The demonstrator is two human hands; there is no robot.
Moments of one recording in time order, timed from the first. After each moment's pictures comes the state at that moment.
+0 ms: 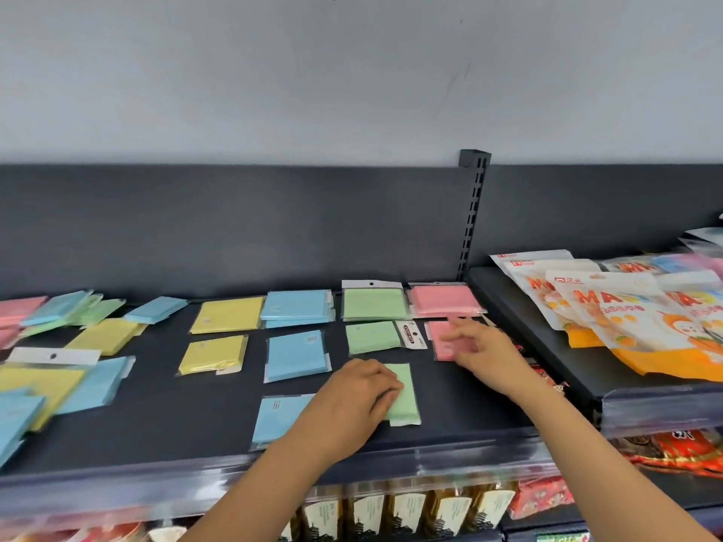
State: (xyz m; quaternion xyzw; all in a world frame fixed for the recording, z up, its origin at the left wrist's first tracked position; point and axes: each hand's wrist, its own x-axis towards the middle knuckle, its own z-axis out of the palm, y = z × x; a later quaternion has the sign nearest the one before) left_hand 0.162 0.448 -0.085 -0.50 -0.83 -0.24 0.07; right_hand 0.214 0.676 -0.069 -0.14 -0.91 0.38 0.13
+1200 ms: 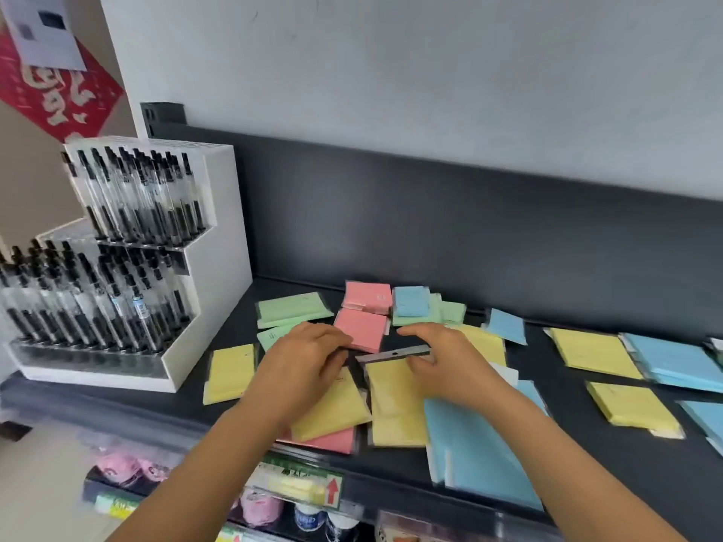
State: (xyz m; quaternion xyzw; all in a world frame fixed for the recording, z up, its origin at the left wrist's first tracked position) left_hand -0.055 -0.081 -0.076 -0.27 -0.92 -0.21 0.19; right_hand -0.029 0.131 -0.046 0.06 -0.97 0.24 0.04
